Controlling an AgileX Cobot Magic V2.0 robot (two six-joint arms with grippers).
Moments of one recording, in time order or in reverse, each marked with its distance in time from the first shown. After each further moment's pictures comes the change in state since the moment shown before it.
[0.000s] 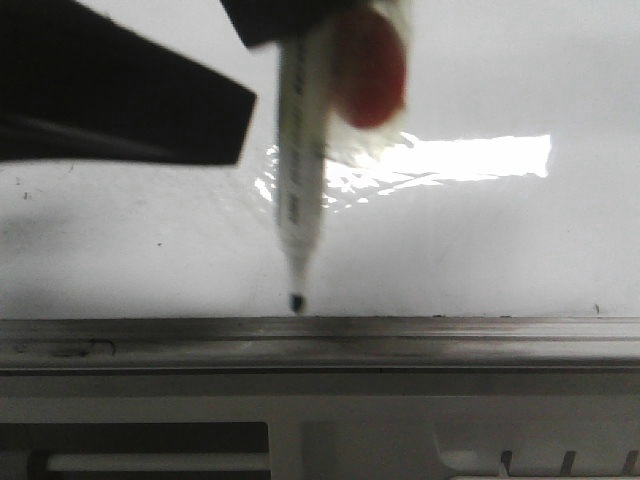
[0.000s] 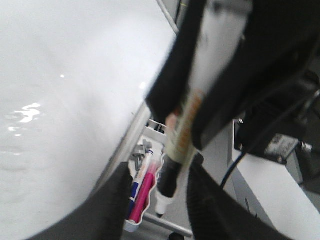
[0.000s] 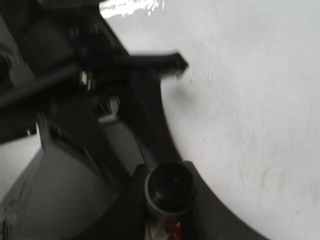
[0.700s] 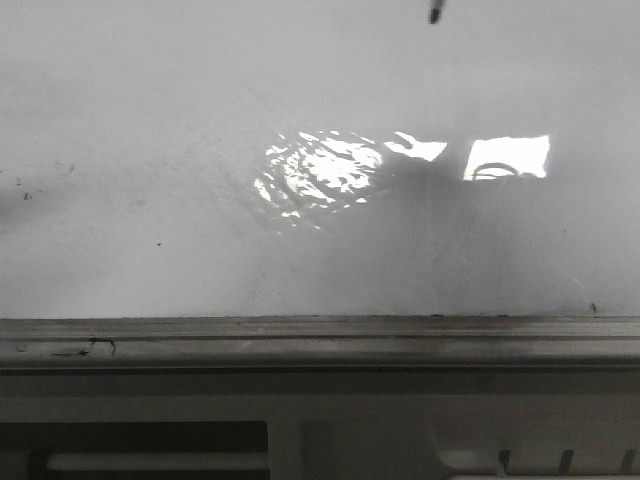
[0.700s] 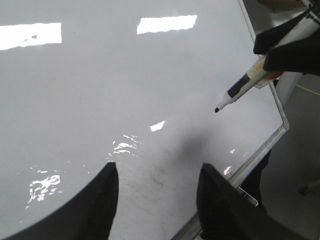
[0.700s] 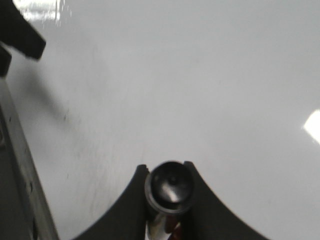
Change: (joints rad) left arm 0.350 -0.355 0.000 0.192 -0.052 -0.392; right arm -0.135 -0.116 -0.062 -0.460 -0.136 0.195
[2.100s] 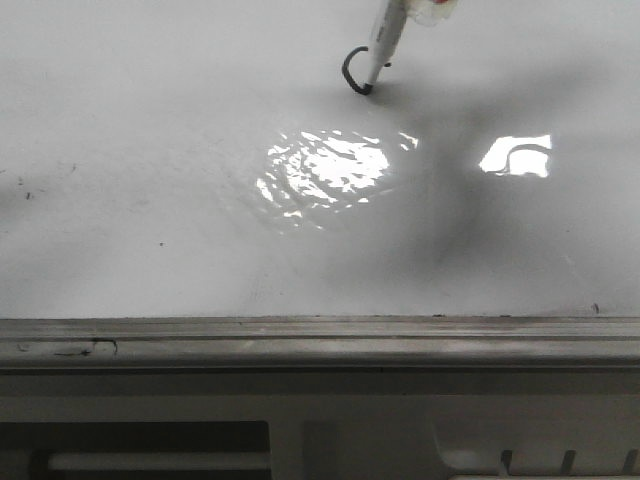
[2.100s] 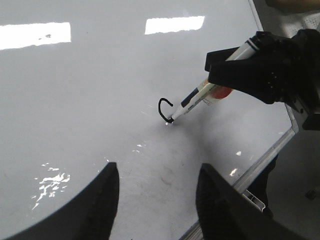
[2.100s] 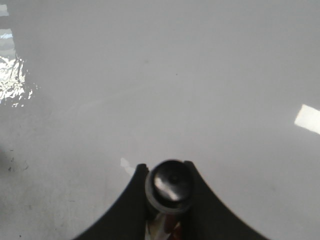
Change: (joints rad) left arm 0.000 0.000 0.002 0.000 -0.031 -0.003; right arm -0.163 0.157 0.198 0.106 -0.463 0.088
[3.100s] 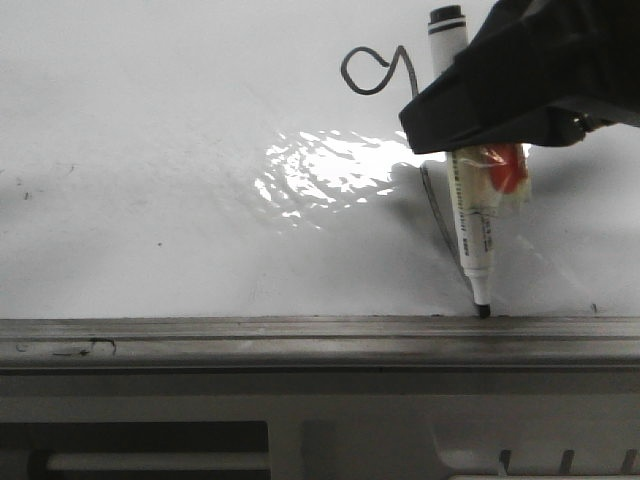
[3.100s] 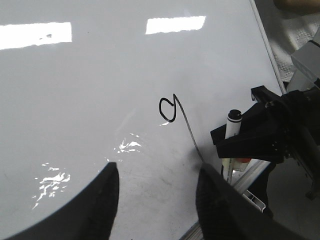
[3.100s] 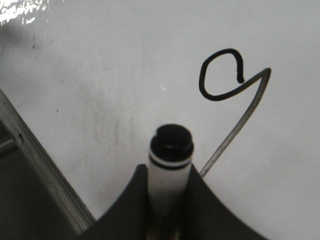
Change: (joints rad) left arm 0.000 0.000 0.002 0.000 0.000 -0.002; right arm 0.060 -0.008 0.074 0.107 0.253 -0.019
